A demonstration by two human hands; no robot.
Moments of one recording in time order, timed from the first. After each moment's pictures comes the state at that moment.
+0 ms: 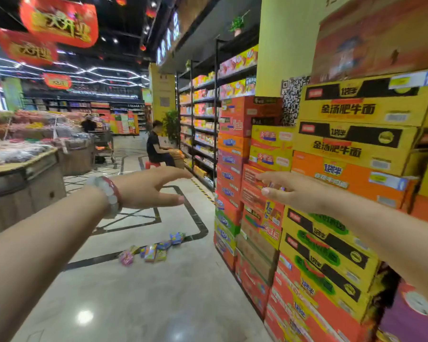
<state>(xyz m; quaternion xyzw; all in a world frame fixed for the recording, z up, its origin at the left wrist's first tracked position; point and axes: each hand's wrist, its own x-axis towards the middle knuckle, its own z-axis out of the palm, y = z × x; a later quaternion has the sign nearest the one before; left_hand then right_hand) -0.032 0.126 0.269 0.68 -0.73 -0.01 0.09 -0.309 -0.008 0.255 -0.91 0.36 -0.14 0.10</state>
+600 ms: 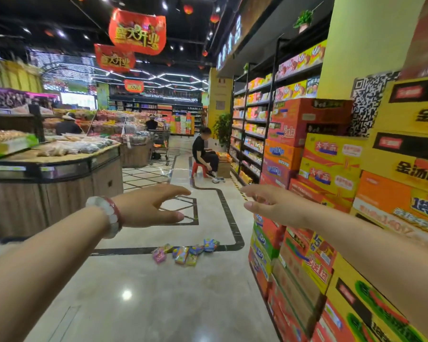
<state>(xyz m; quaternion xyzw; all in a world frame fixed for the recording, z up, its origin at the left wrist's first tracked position) 0.008 0.041 0.238 0.78 -0.62 -0.03 0.10 -0.202 -0.153 0.240 -0.96 0.21 -0.10 0.16</state>
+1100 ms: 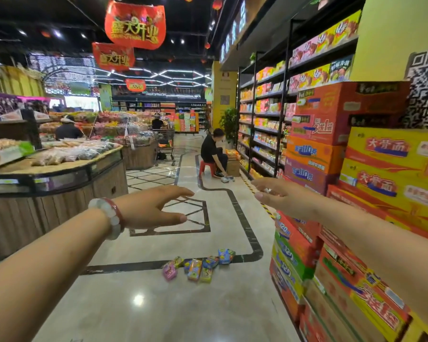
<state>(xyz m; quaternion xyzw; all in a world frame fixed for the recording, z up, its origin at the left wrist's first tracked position) 0.197 -0.091 0.237 0.79 -0.61 -0.04 0.08 -0.012 -0.300 0.231 -0.94 0.23 -0.13 0.21</state>
